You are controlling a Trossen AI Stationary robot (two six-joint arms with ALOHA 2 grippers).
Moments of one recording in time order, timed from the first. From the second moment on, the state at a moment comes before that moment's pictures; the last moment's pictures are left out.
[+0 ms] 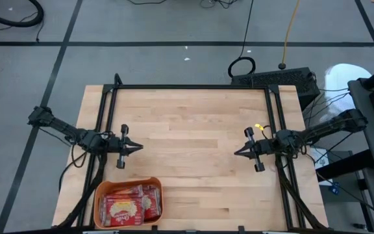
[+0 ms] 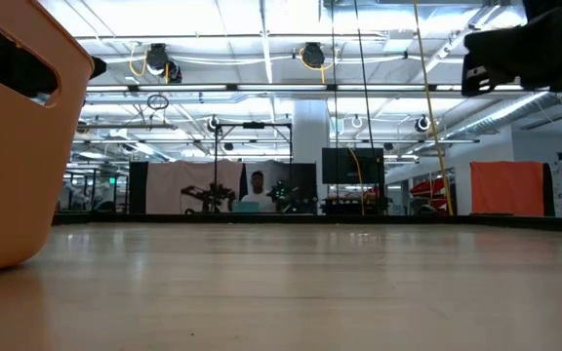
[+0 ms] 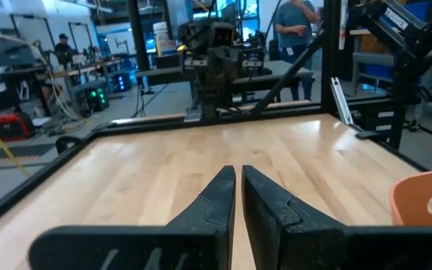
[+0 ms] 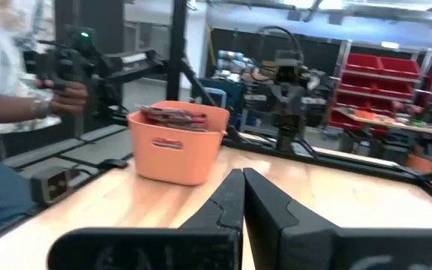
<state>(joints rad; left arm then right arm) -0.43 0.29 0.01 0.29 -0.38 0.11 0.26 0.61 0.02 0.69 0.00 -0.12</state>
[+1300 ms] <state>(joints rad) 0.01 0.08 0.01 0.05 0.03 0.10 0.12 0.15 0.02 0.14 0.00 -0.09</state>
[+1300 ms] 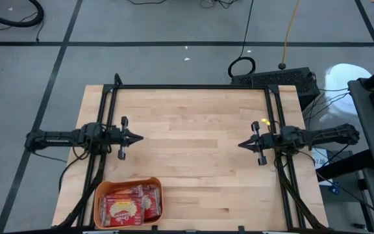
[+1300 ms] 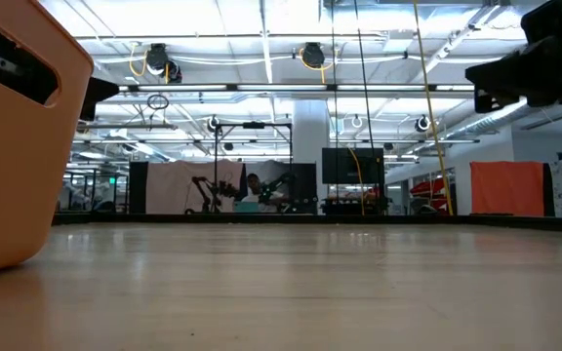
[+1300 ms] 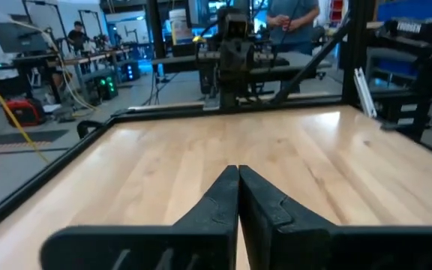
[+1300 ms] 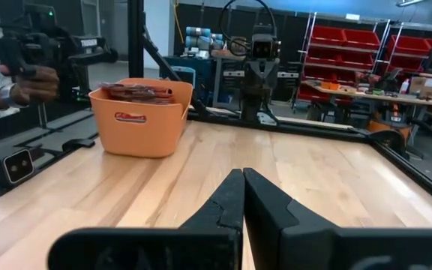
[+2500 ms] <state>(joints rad) 0.01 0.02 0.01 0.01 0.00 0.13 0.11 0.00 0.02 0.02 0.03 -0.12</state>
